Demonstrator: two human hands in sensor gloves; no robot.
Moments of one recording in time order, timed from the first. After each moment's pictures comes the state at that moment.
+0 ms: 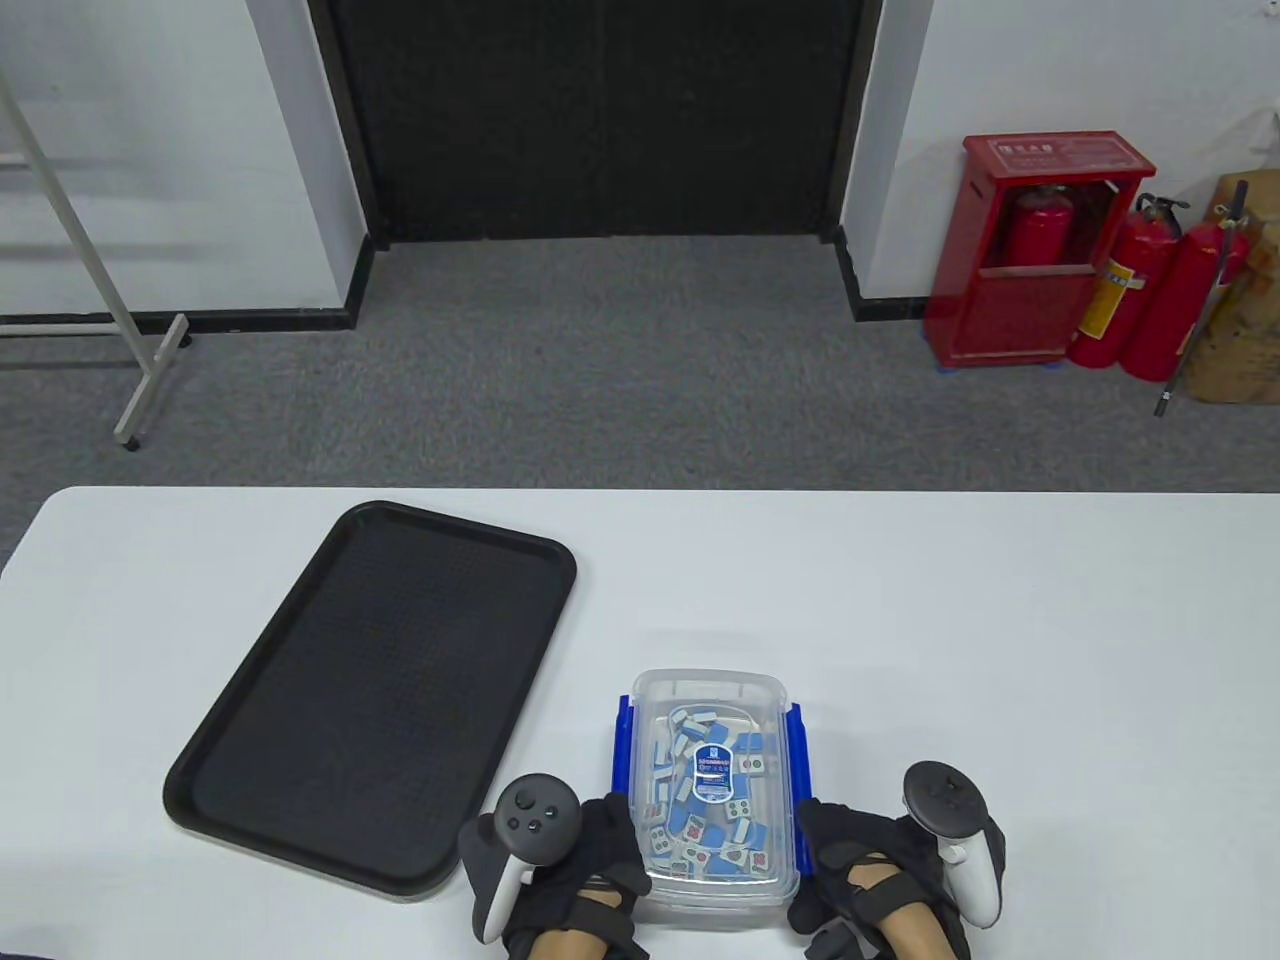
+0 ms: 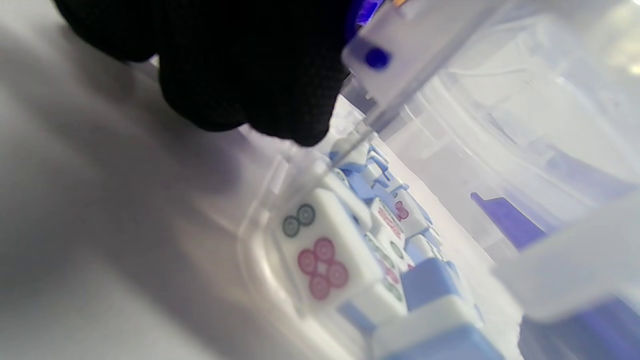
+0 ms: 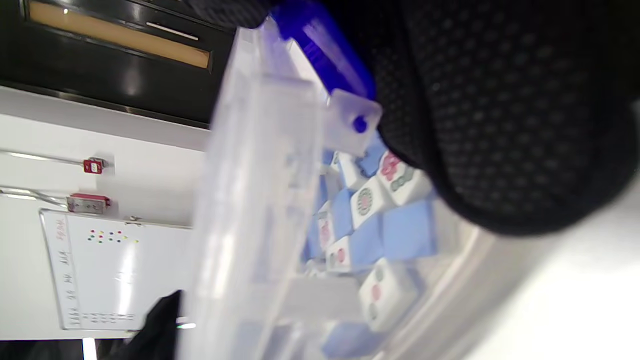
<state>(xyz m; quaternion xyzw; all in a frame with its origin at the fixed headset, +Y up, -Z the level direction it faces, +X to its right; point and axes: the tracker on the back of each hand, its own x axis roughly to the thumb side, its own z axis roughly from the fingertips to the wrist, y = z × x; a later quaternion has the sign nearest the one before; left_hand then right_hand) -0.117 -0.779 -0.293 -0.08 0.02 0.38 0.92 0.198 -0.790 -0.298 -0.05 0.18 0.80 0.57</state>
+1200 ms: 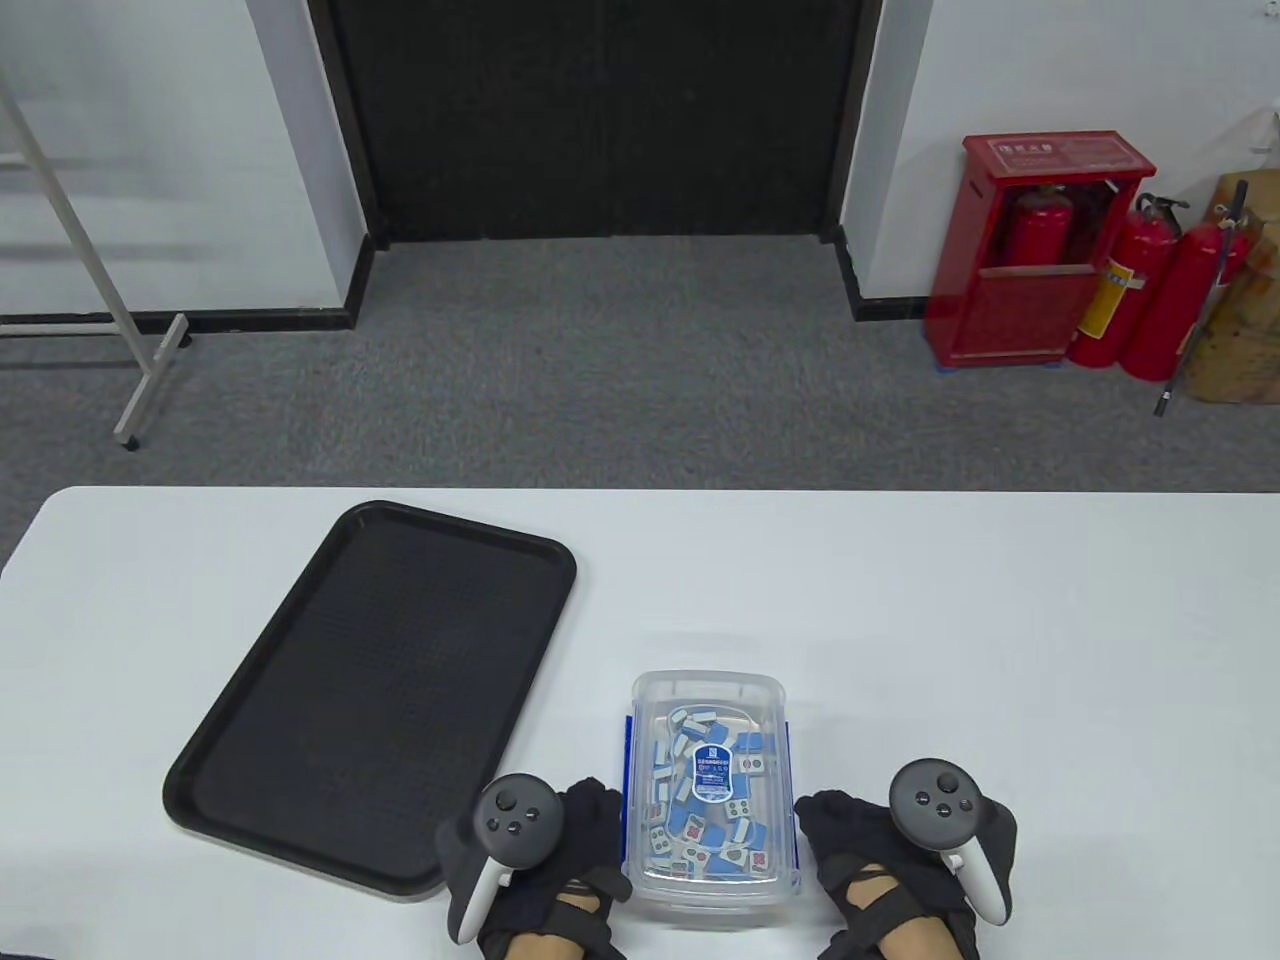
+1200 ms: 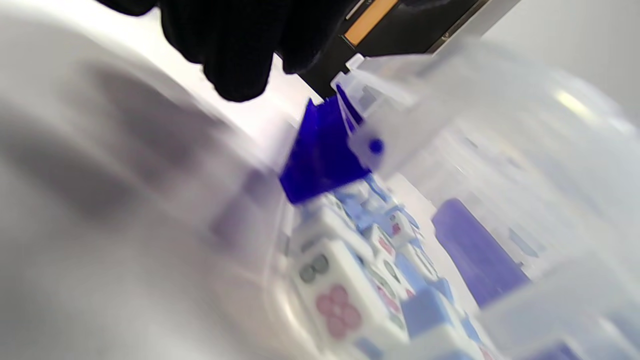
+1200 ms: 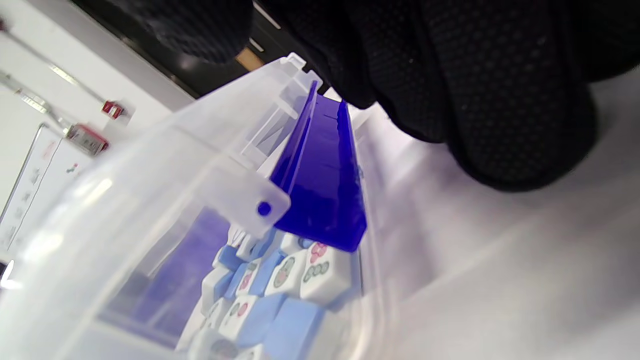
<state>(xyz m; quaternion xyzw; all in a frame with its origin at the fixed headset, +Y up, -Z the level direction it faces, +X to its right) -0.127 -0.765 -0.289 -0.07 -0.01 0.36 0.93 0.198 -0.764 -0.296 0.00 0.08 0.91 0.41</state>
